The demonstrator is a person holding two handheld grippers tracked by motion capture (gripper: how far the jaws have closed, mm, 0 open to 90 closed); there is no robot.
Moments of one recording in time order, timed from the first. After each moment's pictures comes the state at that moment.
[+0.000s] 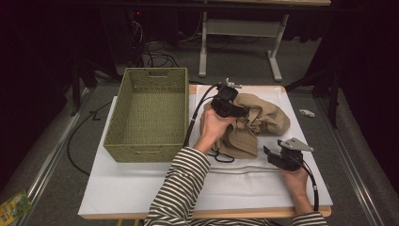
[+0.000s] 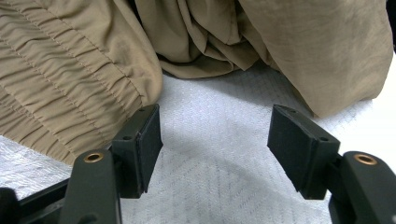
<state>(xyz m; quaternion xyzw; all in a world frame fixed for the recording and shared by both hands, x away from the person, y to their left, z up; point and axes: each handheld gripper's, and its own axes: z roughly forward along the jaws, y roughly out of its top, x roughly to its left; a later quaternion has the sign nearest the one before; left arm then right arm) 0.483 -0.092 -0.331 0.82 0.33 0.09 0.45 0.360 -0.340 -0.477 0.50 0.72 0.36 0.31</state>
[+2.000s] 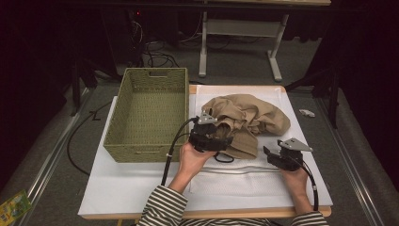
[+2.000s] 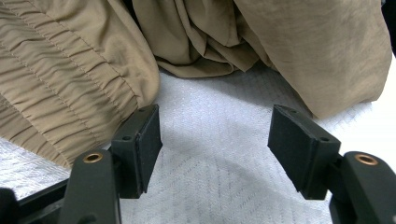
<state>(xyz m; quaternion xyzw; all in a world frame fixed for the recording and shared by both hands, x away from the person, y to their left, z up) 0.401 -0.023 -0.380 0.80 0.34 0.06 0.48 0.360 -0.338 -0.477 0.50 0.72 0.36 0.32</state>
